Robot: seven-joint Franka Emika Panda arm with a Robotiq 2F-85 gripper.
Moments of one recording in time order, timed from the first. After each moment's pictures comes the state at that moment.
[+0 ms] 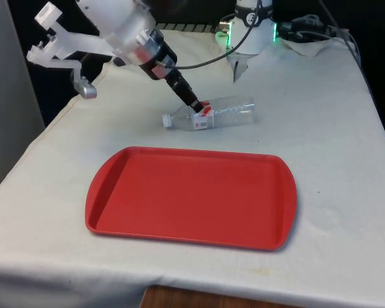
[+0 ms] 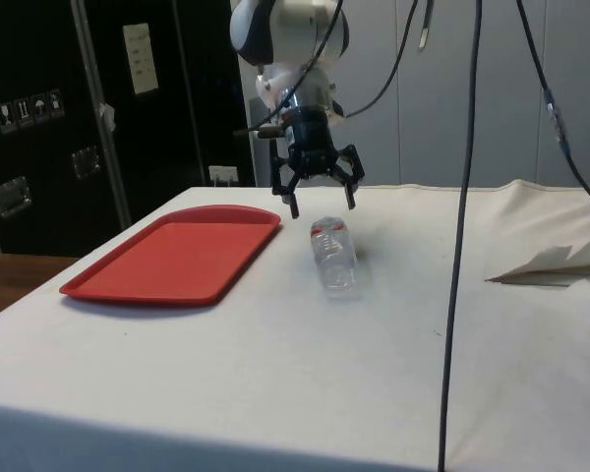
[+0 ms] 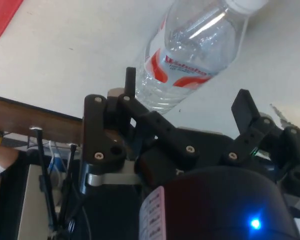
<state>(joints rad) 0.12 0.62 -0.58 -1.87 0.67 1.78 0.27</state>
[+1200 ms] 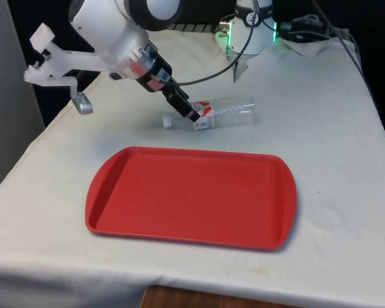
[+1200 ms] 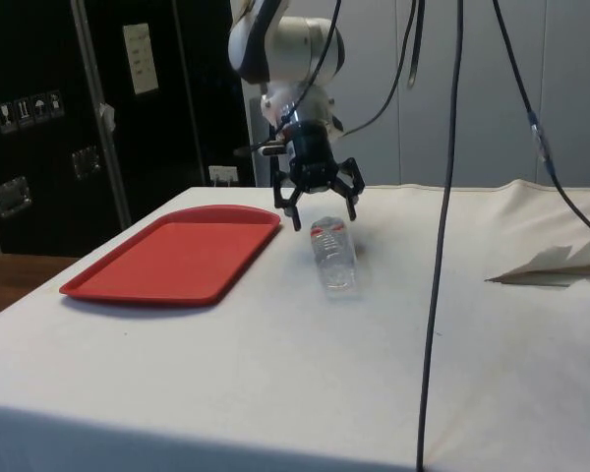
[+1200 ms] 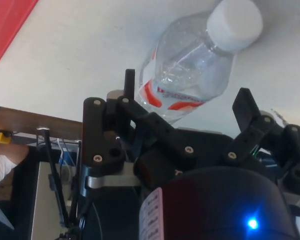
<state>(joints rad) 0.12 0.73 -0.61 -1.79 0.72 1.71 0.23</state>
